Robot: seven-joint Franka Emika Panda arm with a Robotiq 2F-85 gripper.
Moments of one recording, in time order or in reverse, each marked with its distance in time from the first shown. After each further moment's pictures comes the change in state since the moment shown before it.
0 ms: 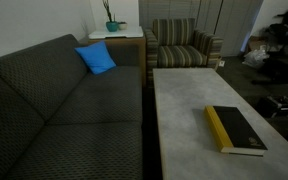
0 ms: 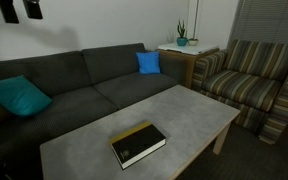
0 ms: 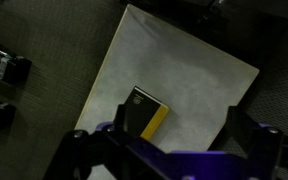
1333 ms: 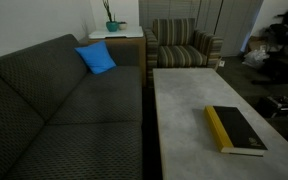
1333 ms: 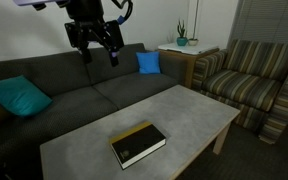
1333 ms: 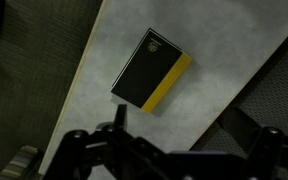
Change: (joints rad) arm -0.064 0.432 -0.136 0.055 0.121 0.608 -0.305
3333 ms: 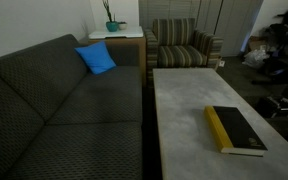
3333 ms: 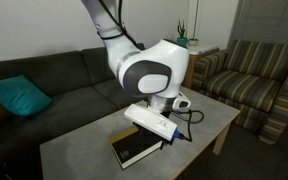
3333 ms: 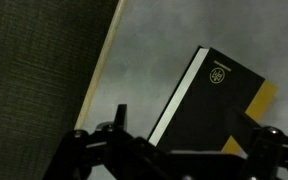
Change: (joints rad) arm -0.358 0.979 0.144 0.754 0.089 -0.058 -0.230
